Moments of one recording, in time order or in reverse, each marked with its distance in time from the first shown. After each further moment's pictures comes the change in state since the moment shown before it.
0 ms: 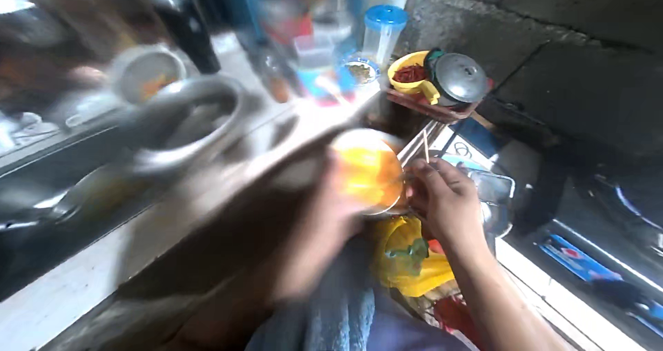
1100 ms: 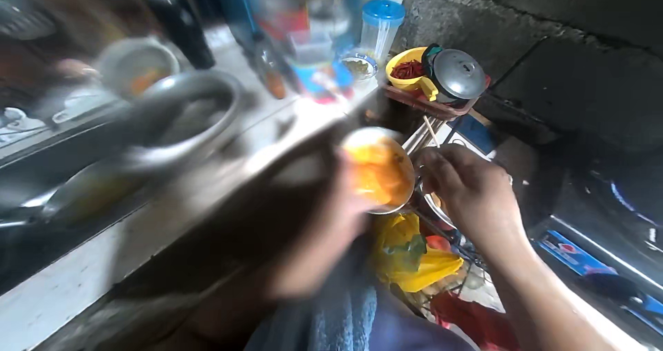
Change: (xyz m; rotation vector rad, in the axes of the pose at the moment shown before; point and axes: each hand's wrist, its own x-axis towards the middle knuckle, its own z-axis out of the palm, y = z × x) left_hand 0.000 -0.007 0.004 -0.028 -0.111 -0.028; right_hand 0.001 -0.042 -0.016 -0.586 -0.067 -0.167
